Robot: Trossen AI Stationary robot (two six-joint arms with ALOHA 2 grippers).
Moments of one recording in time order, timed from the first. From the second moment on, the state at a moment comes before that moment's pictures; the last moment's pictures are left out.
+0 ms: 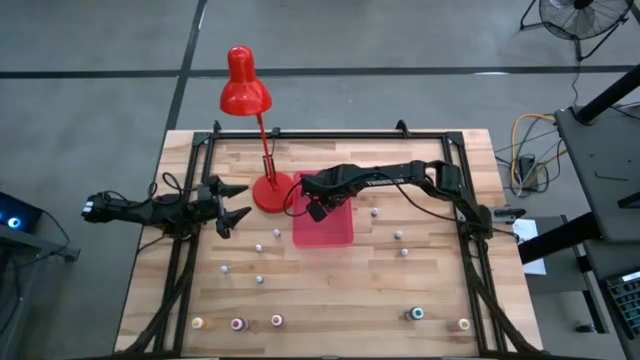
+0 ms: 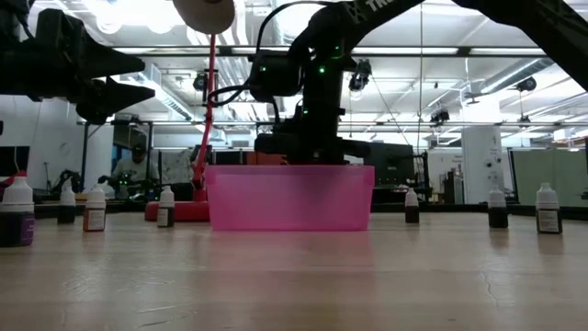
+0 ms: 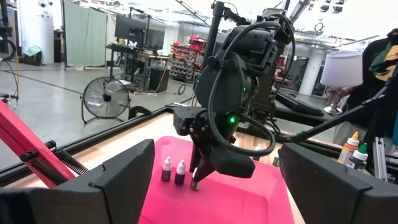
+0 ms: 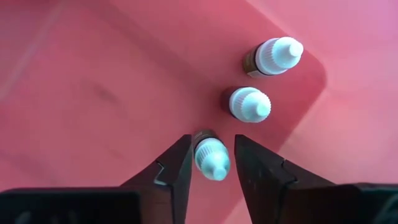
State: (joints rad) left arm -0.17 0.03 0.01 0.07 -0.48 -0.16; right arm -0.14 2.21 1.76 -0.96 0.20 0.79
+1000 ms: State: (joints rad) left arm -0.17 0.03 0.01 0.07 -0.48 -0.16; right arm -0.02 2.19 2.11 -1.38 0.31 0.63
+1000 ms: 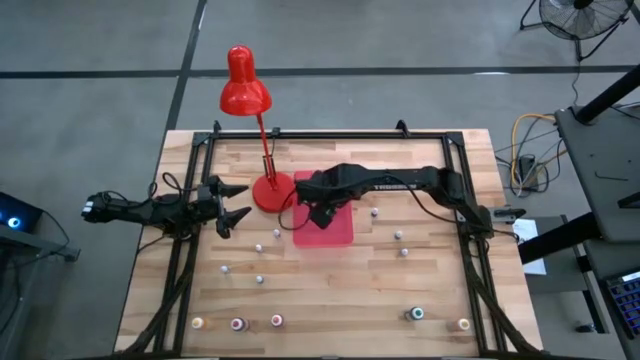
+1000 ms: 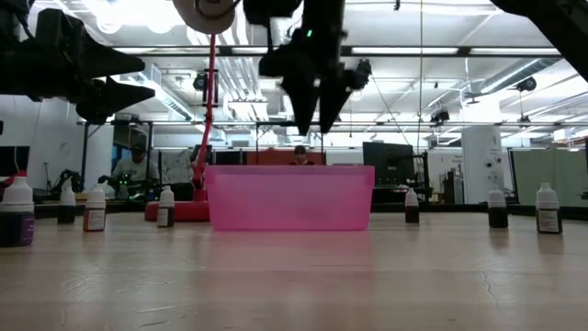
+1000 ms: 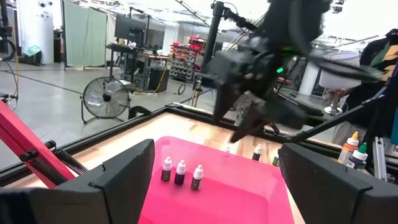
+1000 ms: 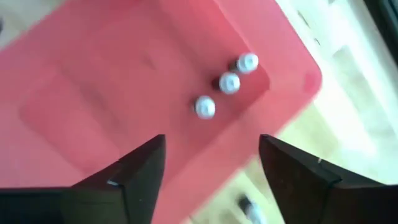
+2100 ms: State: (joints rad) left arm -0.17 0.04 0.01 0.07 -0.48 -0.16; right arm 0.19 1.67 1.34 -1.26 0.20 1.21
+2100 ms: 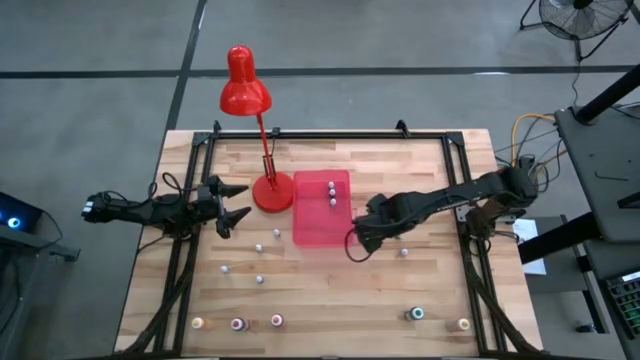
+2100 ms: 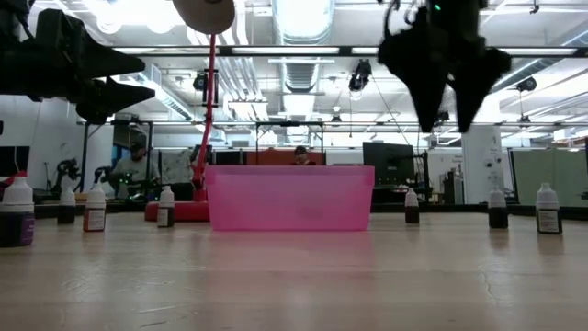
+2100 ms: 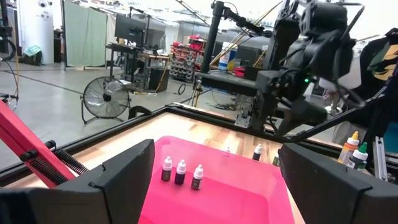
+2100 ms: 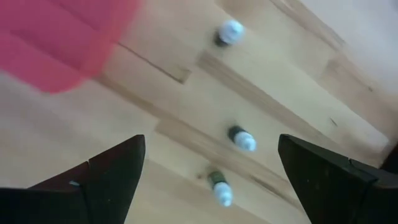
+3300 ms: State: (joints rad) left arm -0.17 0.04 0.01 0.07 -0.48 -0.16; right arm 0.15 1.59 0.88 -0.86 0.13 1.32
